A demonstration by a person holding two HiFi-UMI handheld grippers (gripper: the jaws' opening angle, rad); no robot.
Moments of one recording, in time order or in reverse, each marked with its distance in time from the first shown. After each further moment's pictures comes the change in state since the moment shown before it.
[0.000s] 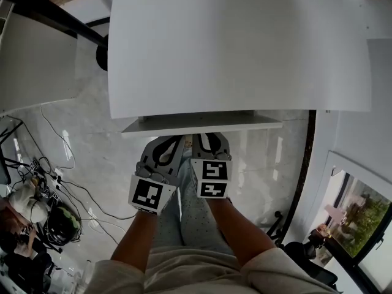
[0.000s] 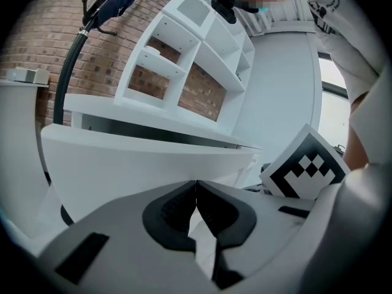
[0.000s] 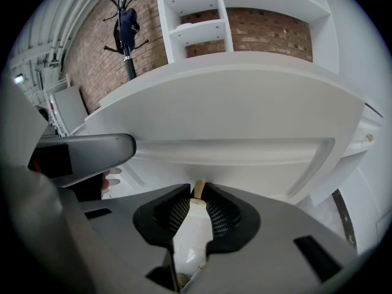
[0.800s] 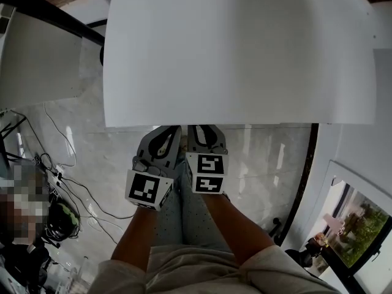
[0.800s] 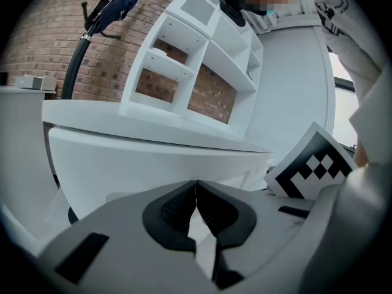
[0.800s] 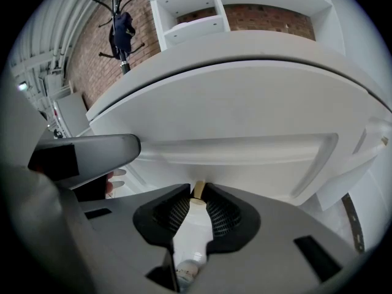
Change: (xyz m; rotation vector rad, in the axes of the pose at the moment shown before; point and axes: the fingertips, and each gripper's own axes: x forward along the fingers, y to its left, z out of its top) left arm 0.030 0.022 0.008 0.017 0.045 0.086; right arm 0.029 -0.007 0.034 0.025 -0.022 0.058
